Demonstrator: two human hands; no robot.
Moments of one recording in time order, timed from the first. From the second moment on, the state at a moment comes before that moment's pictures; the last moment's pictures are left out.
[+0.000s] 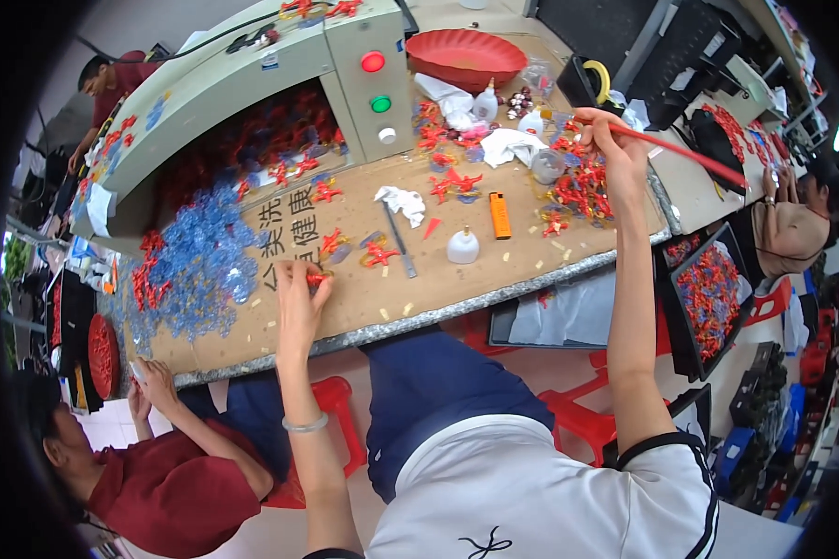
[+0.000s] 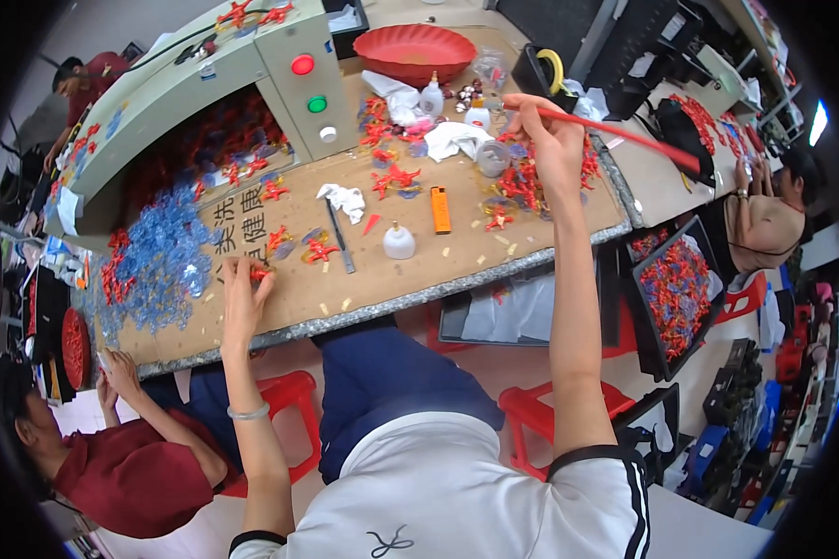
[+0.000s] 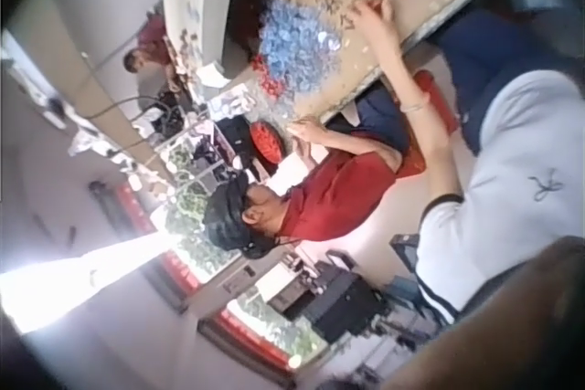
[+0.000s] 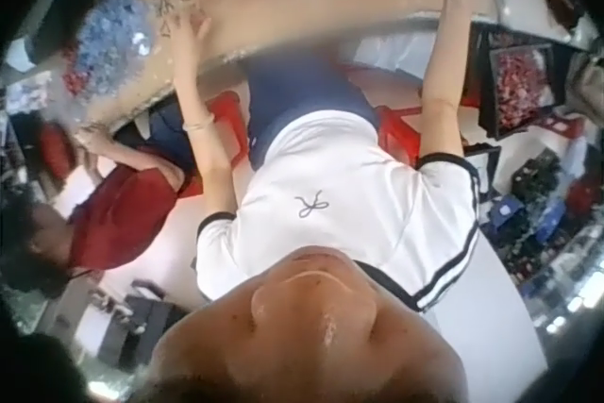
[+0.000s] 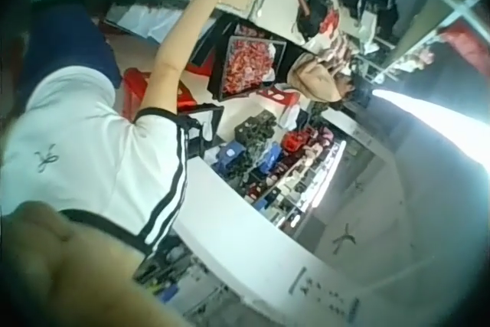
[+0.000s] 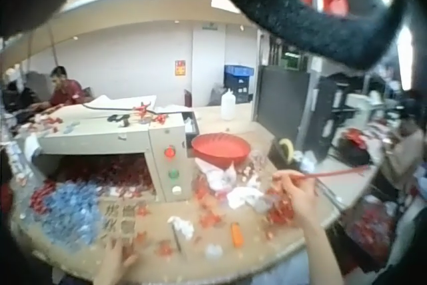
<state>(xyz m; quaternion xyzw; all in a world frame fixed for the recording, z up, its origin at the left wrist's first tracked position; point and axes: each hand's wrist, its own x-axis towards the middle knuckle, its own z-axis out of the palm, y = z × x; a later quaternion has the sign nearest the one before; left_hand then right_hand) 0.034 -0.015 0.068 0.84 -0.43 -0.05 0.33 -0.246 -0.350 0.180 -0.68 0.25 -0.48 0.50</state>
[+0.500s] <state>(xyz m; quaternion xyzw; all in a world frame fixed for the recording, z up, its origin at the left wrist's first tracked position) 0.024 -0.008 0.024 0.83 -0.29 0.07 0.47 -0.240 -0.386 0.131 -0.84 0.40 -0.36 0.02</state>
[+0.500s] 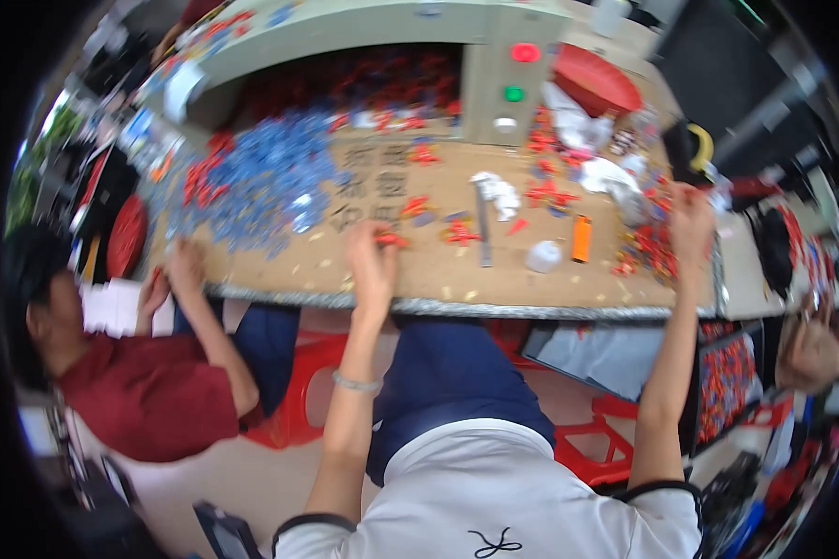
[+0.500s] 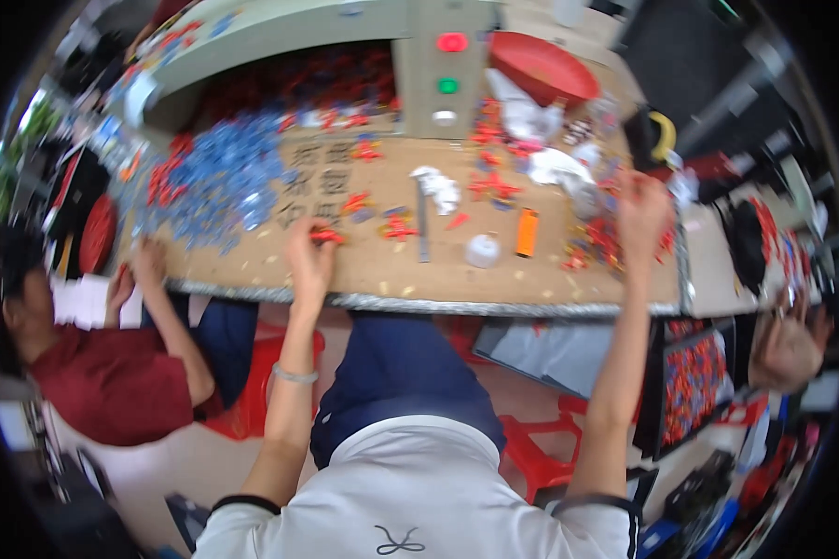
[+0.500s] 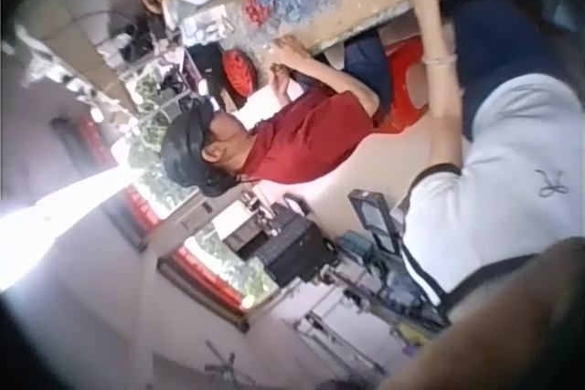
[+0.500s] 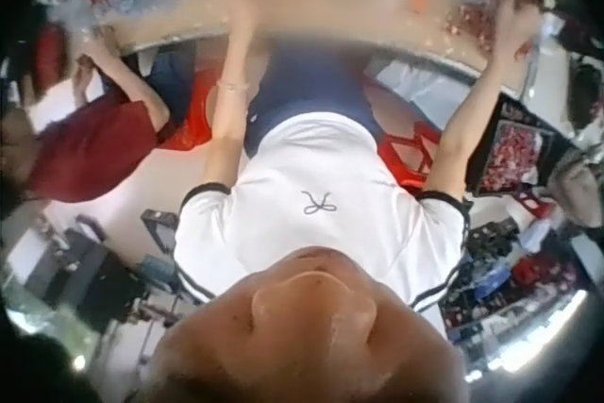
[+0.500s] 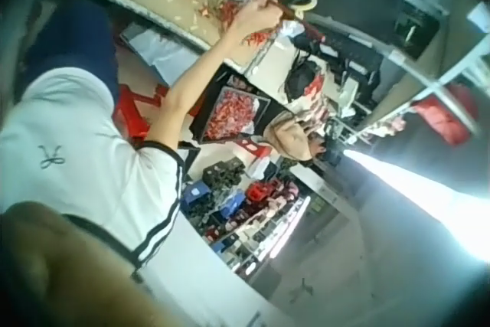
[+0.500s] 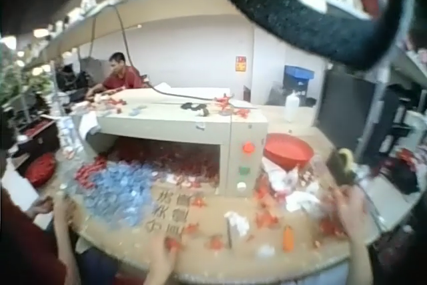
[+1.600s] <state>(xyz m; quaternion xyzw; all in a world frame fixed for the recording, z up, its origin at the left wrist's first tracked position) -0.076 0.056 0.099 0.46 -0.07 -0.37 0.80 -0.155 -0.110 0.152 -0.85 0.03 -0.28 0.44</state>
